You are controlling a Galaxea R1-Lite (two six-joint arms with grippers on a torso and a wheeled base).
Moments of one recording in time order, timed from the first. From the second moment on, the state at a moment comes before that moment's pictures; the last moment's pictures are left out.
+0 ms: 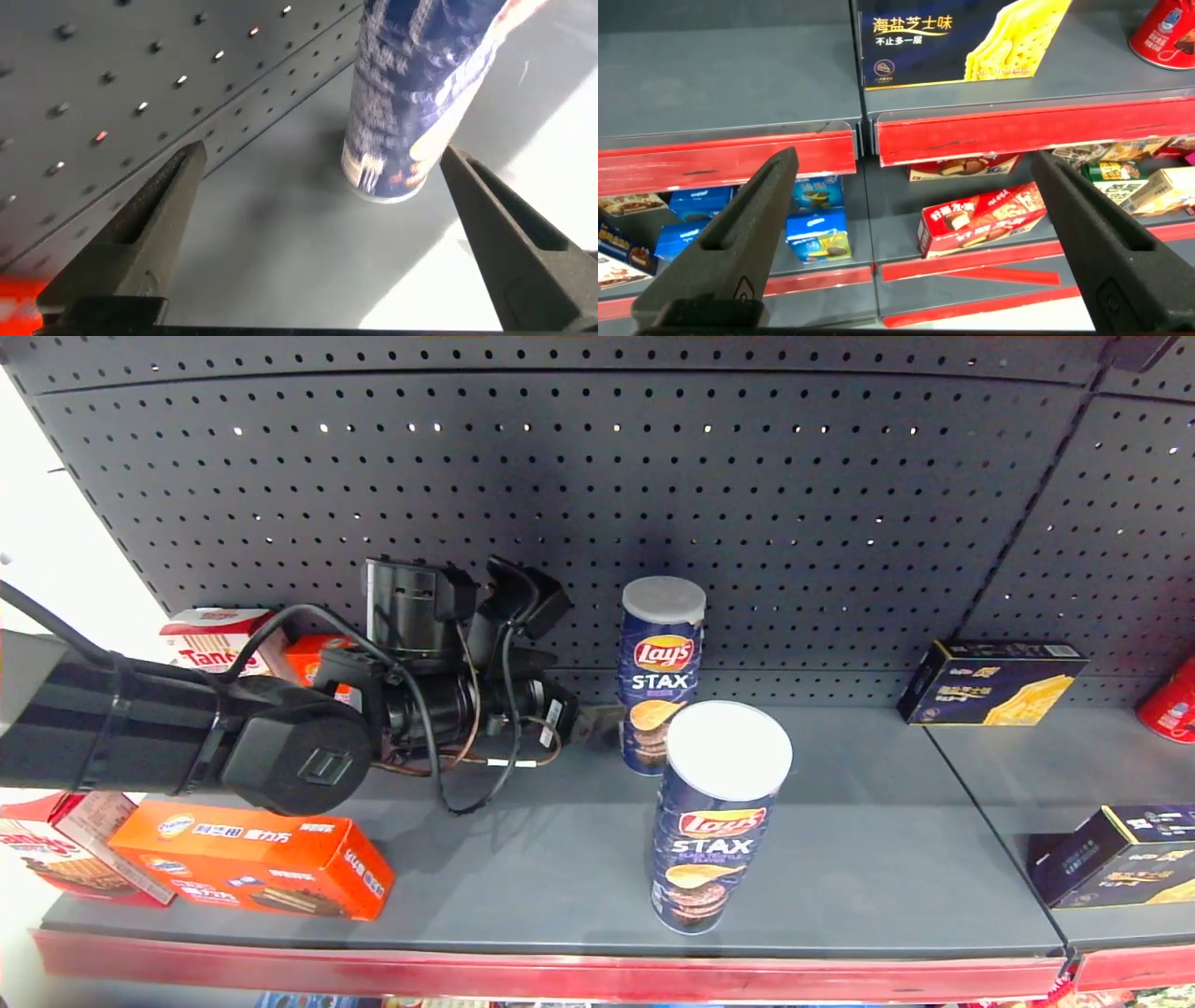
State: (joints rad) left arm -0.47 1.90 -1.16 -0.44 -0.19 0.22; right arm -0.17 0.09 0.00 0.00 0.00 0.00
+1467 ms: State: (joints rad) left arm -0.46 2.00 -1.29 -0.41 -0.06 0.23; right arm -0.17 0.09 0.00 0.00 0.00 0.00
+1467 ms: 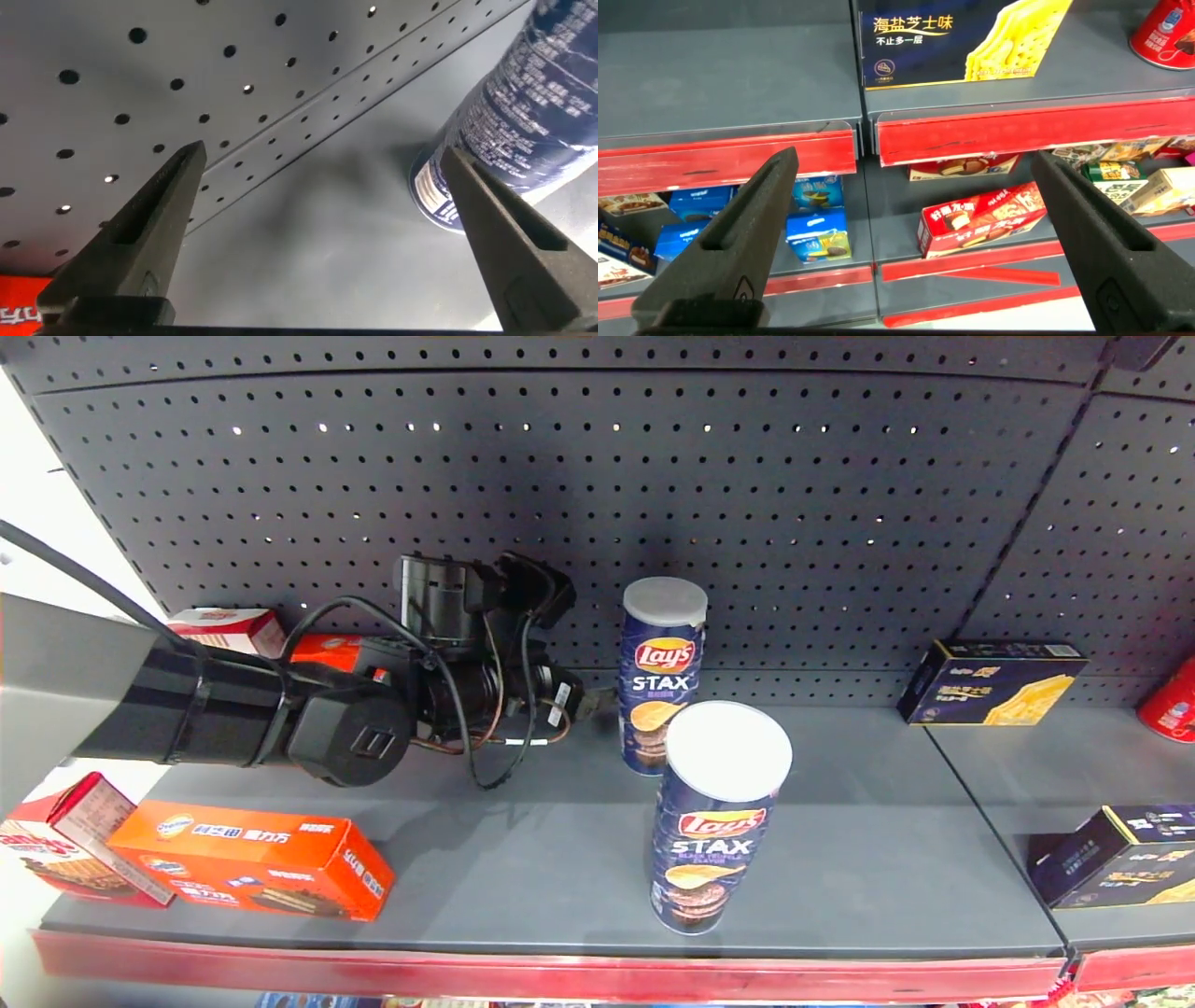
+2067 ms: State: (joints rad) left arm -0.47 2.01 -1.32 -0.41 -0.06 0.23; right arm -0.17 0.09 0.00 0.00 0.00 0.00
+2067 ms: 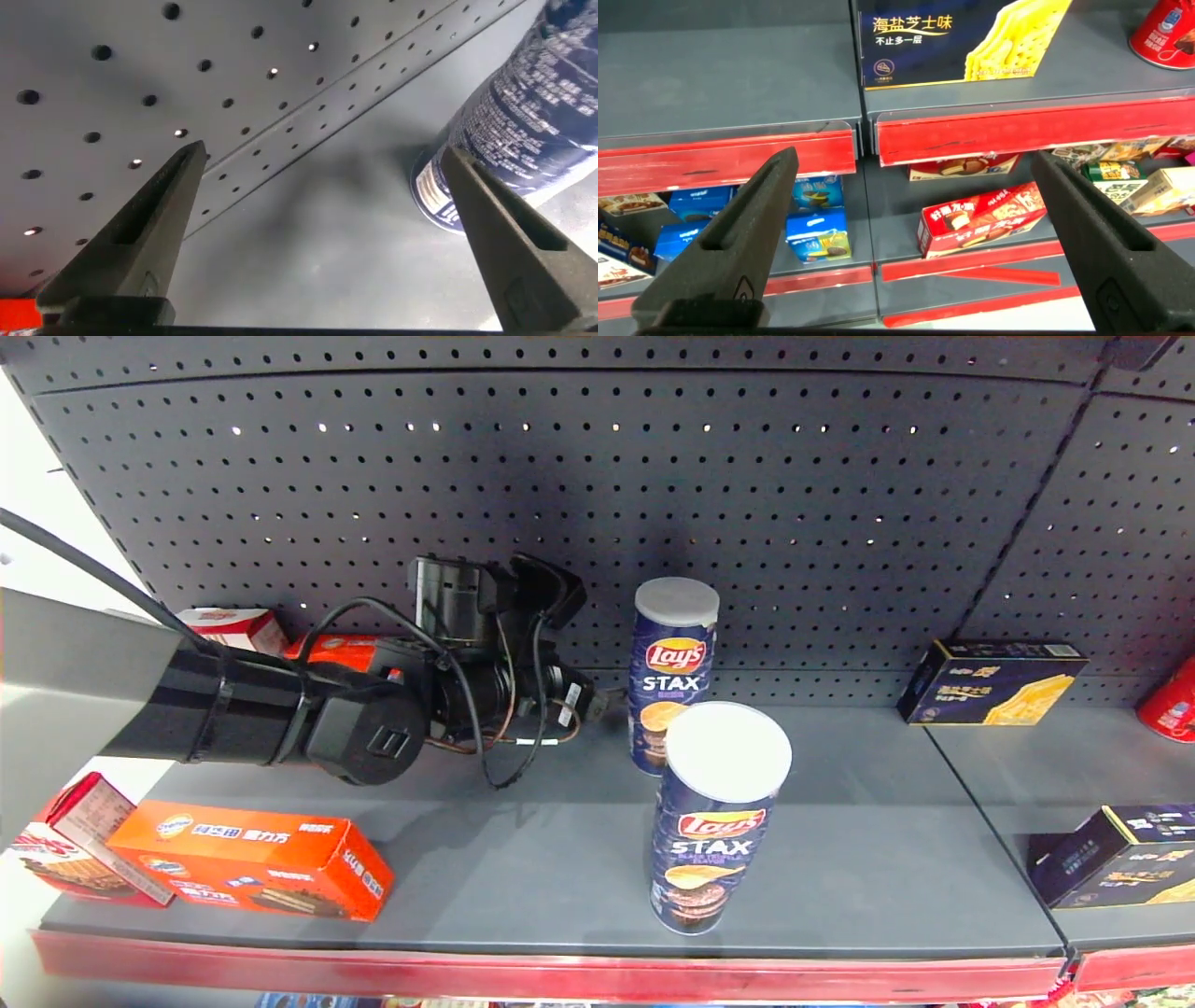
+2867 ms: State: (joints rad) left arm -0.45 1.50 -0.81 -0.73 0.01 0.20; right arm -0.17 0.09 0.00 0.00 0.00 0.00
